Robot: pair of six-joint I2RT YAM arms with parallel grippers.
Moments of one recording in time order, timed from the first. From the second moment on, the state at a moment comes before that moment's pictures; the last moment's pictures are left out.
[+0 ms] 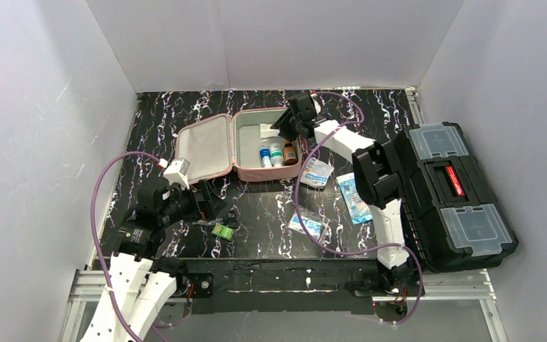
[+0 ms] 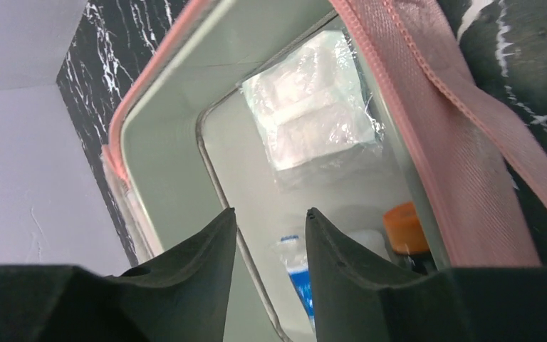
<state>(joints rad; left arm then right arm) -0.22 0.55 0.71 -0.77 0.33 -0.40 0.54 2.21 1.74 -0.23 0.00 1.14</state>
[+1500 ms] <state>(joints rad) -0.22 0.58 0.71 -0.78 0.29 -0.40 0.48 1.52 1.04 -0.50 0.14 0.75</state>
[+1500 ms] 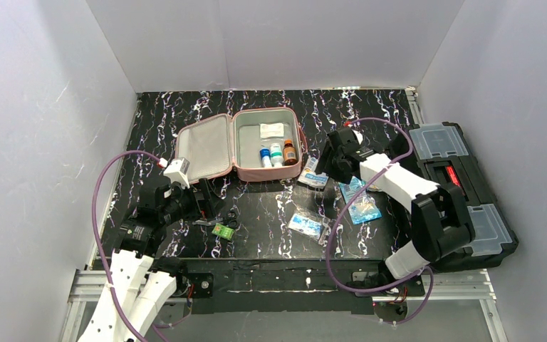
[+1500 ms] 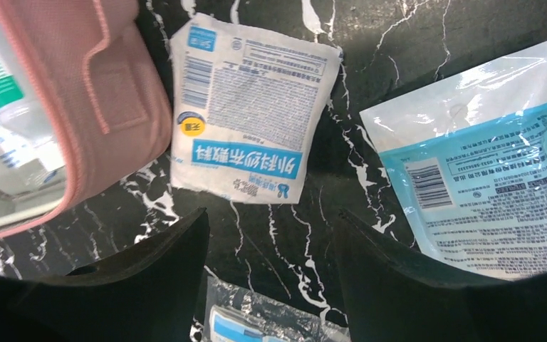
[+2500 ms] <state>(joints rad) -0.22 0.58 0.71 -0.78 0.29 -0.40 0.43 1.82 1.19 -0.51 0.12 0.78</state>
